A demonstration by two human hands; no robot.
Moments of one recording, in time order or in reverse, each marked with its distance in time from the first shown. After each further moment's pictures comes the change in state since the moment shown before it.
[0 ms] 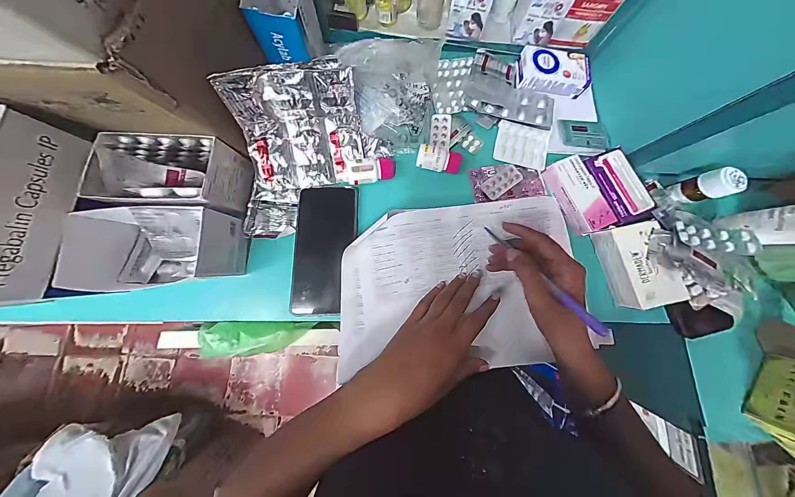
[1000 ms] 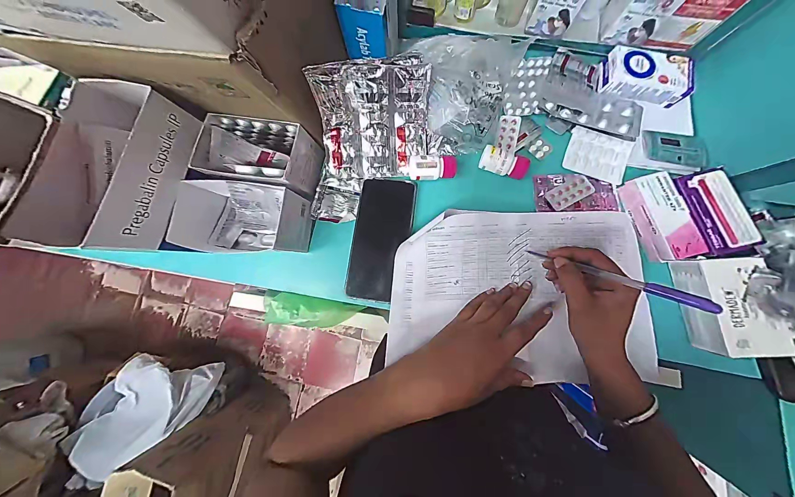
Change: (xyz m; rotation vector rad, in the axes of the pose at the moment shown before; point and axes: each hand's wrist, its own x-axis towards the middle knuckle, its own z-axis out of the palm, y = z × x) left_hand -0.001 -0.005 -0.004 -0.126 -0.020 0.018; right_hand 0.009 0.030 0.015 0.008 0.067 -0.097
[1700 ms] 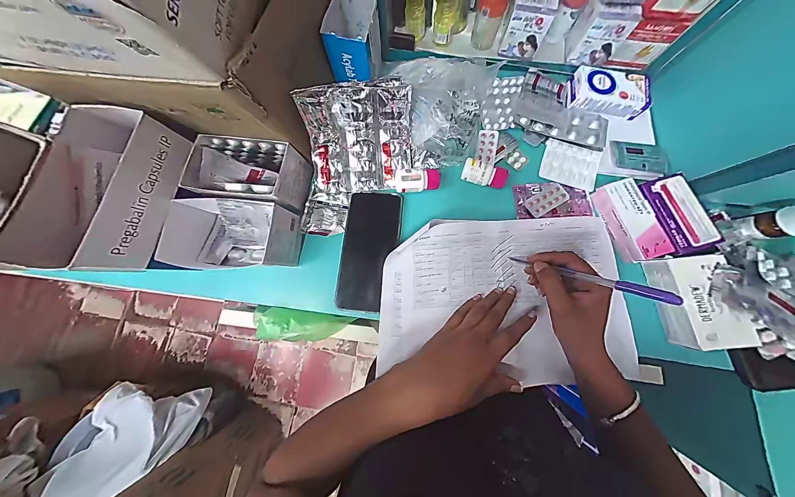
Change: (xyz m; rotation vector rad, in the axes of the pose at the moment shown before) left_hand 0.002 0.000 0.001 0.011 -0.017 -0.008; right_hand 0.001 0.001 -0.001 0.009 -0.010 0.001
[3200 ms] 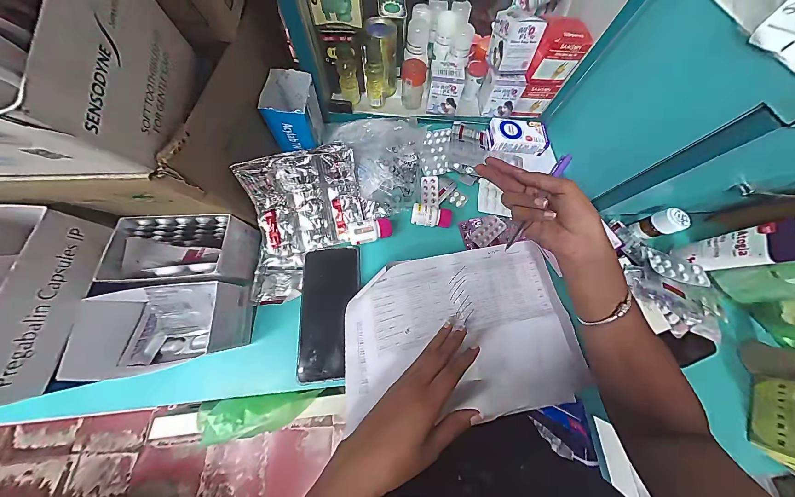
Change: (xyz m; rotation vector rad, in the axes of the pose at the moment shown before) left_hand -0.025 -0.021 -0.007 -0.223 0.190 0.094; right_hand 0.154 -0.070 -0.029 0.792 -0.298 0.607
